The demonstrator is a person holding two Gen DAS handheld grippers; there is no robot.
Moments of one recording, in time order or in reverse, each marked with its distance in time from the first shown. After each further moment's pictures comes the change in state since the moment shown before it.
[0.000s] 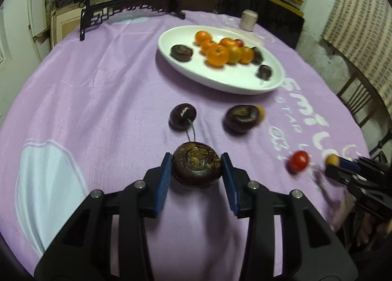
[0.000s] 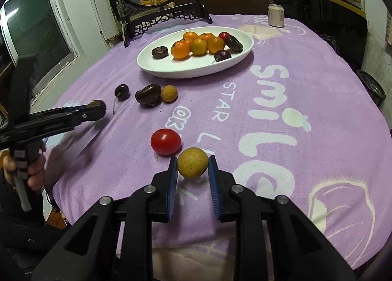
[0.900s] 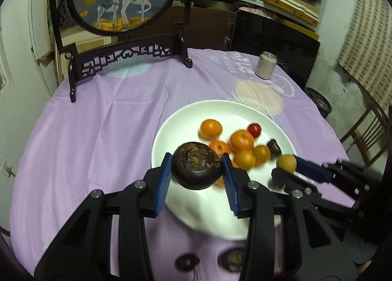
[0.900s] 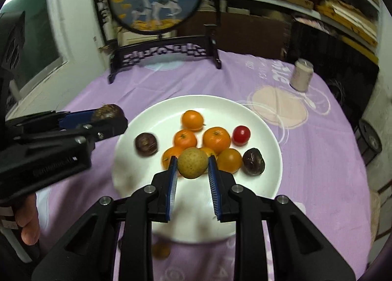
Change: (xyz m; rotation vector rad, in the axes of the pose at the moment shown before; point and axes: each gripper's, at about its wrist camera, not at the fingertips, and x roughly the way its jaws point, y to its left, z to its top) left arm 0.052 0.001 0.182 -0.051 -0.078 0.073; right arm 0.085 0.020 0.194 -0.104 -0.071 -0.078
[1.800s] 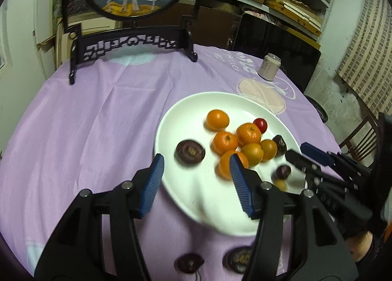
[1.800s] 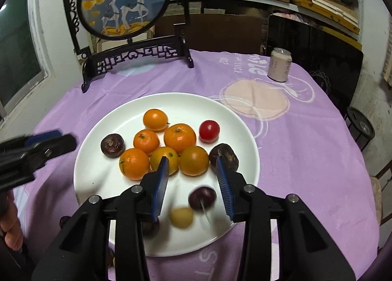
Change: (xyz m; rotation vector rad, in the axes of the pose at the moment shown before) left arm 0.002 0.021 -0.035 -0.079 -0.023 -0.032; right arm 0.017 -0.039 -0.016 0.076 -0.045 -0.083
